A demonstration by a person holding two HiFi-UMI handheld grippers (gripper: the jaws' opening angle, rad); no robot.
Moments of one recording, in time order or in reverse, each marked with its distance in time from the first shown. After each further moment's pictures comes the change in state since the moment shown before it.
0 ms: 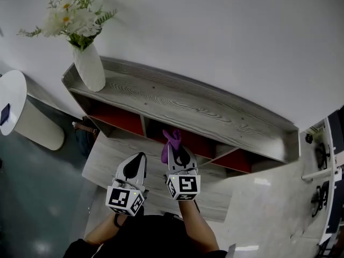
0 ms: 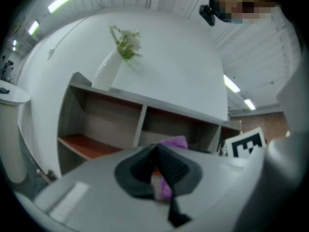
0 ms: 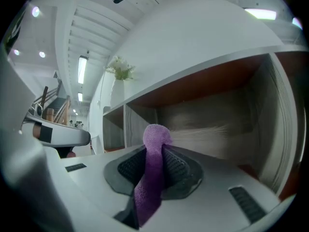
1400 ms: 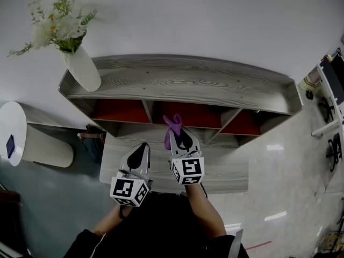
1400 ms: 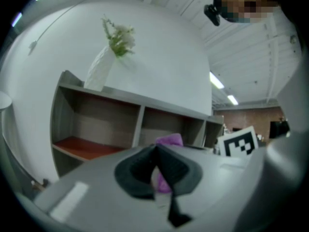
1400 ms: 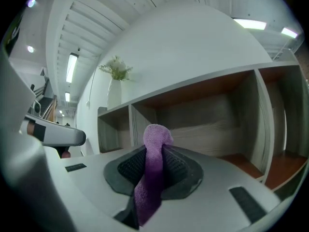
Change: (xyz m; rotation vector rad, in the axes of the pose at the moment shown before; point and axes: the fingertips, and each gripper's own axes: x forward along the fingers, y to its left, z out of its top) left arm -0.026 0.014 0.004 0.070 0.086 -0.183; right arm -0.014 0.028 -0.004 0.042 -0.018 -0.147
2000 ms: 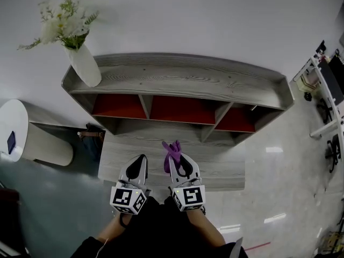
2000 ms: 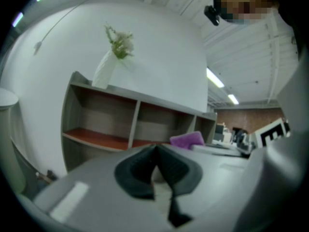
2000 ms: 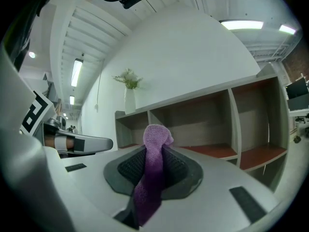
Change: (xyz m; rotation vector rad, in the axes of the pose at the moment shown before) left arm -0.052 -0.030 -0.031 -0.020 0.030 0.011; right arm -0.115 0.037 -0.010 0.023 0.004 0.033
